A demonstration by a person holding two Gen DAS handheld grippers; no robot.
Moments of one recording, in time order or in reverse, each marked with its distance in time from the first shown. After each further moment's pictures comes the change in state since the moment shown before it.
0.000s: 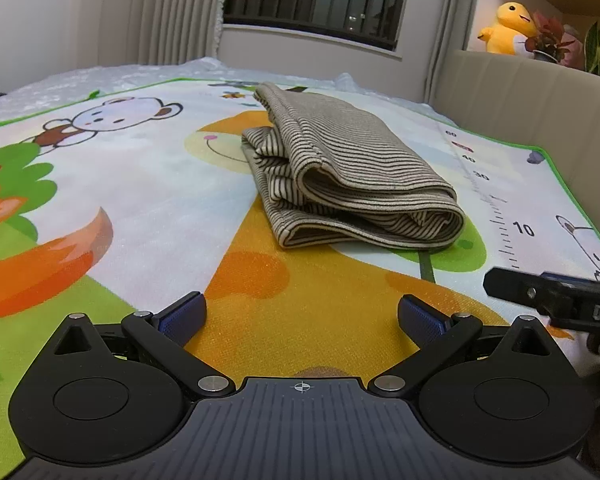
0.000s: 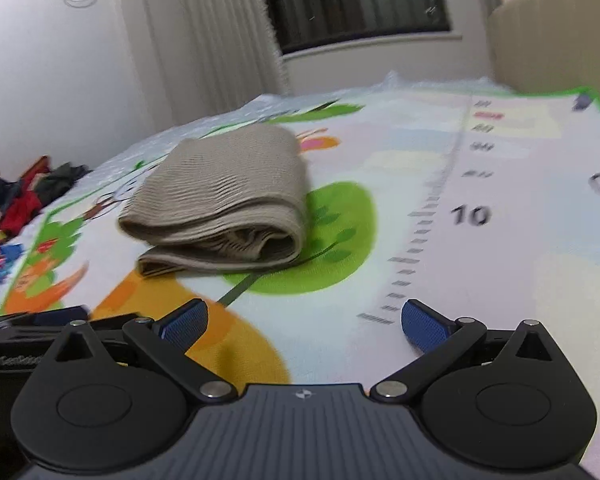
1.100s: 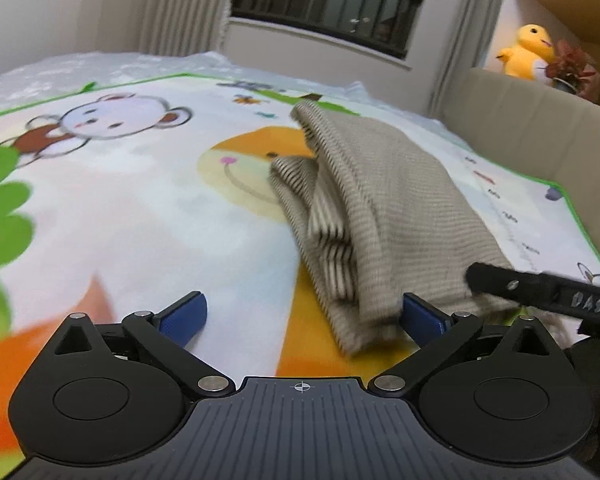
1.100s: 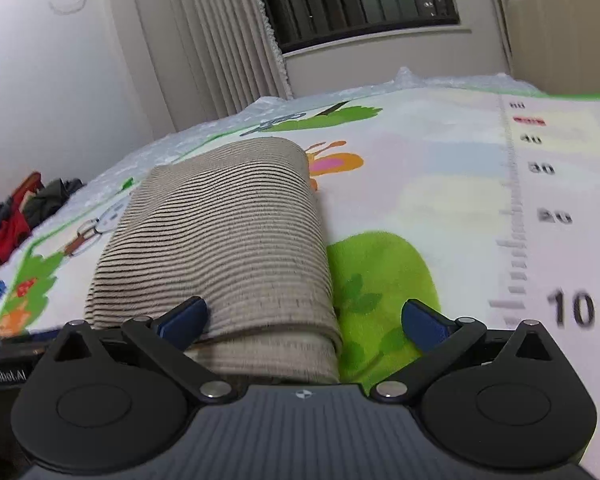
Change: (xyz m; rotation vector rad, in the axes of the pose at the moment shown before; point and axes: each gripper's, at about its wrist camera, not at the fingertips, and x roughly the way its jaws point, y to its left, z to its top) left arm 0.046 0.049 0.044 -0.068 0.007 -0.027; right arm 0.088 0.006 0.048 0.081 0.023 0.071
